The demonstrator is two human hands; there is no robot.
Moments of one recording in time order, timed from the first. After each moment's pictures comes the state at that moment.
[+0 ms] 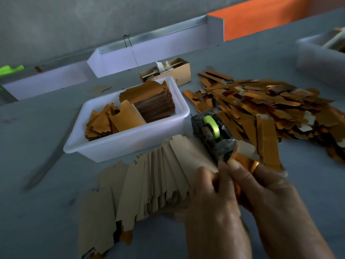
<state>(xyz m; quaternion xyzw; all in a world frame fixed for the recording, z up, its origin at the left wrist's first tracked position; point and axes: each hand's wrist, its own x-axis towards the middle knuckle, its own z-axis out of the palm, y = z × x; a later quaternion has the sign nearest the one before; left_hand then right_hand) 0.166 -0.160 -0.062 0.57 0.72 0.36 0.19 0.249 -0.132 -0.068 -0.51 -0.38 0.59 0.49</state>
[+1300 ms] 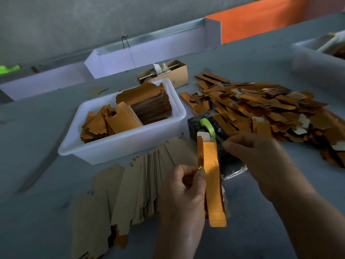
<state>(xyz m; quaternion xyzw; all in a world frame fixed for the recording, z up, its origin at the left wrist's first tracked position) 0.134 -0.133 -0.076 0.43 0.66 0.47 0.40 0.271 -0.059 -0.075 -0.58 -0.53 0.46 0.42</state>
